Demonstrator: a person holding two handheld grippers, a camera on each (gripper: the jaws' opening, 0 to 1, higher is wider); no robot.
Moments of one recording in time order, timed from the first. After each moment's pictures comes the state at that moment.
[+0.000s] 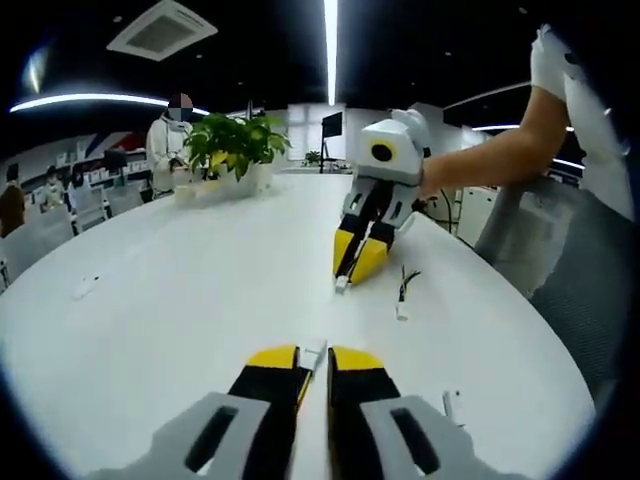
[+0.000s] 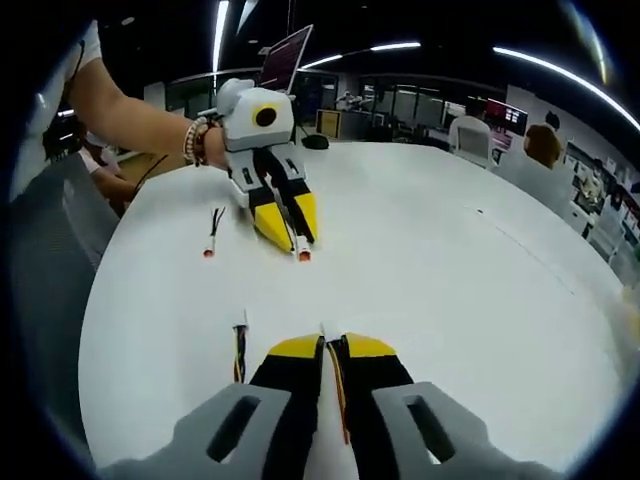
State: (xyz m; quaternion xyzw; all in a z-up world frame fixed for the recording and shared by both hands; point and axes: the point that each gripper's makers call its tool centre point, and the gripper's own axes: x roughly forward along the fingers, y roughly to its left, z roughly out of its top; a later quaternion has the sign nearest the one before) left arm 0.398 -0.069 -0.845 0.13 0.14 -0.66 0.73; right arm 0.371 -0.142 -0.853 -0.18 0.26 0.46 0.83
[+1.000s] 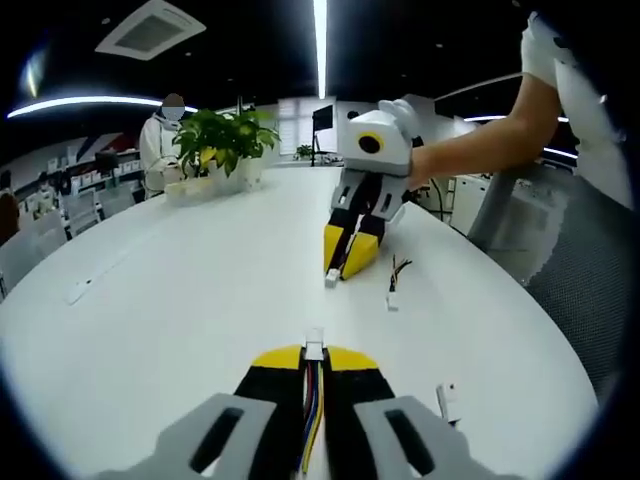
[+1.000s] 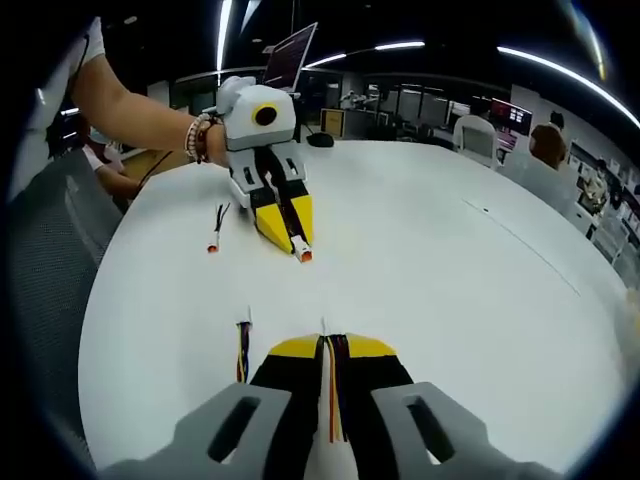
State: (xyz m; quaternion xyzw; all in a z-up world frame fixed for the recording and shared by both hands) left arm 0.388 -0.065 -0.846 0.17 0.14 -0.66 0.71; right arm 0.366 -0.139 -0.855 -0.18 0.26 0.47 0.82
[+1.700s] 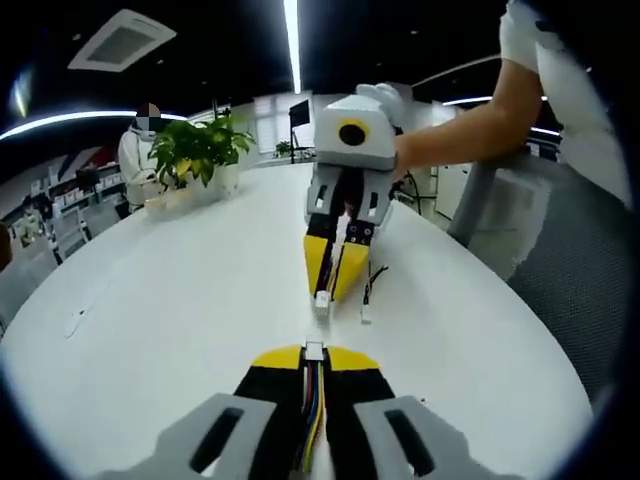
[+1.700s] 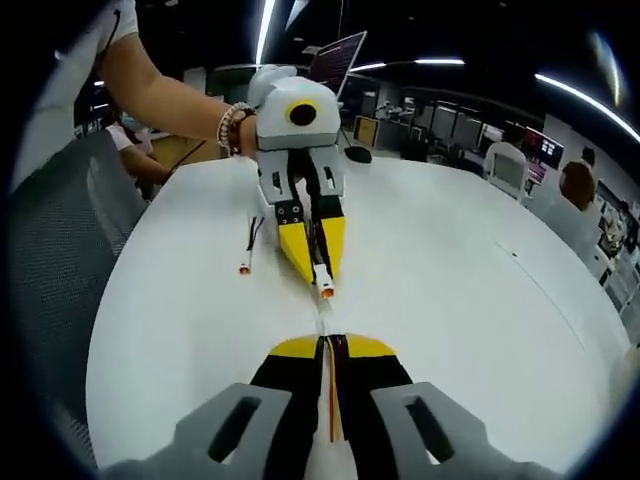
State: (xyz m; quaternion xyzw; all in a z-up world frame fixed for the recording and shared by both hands) left arm 0.368 -0.077 -0.832 0.19 0.13 -0.69 0.68; right arm 0.354 -0.101 -0.837 -0.22 0.22 0.53 0.79
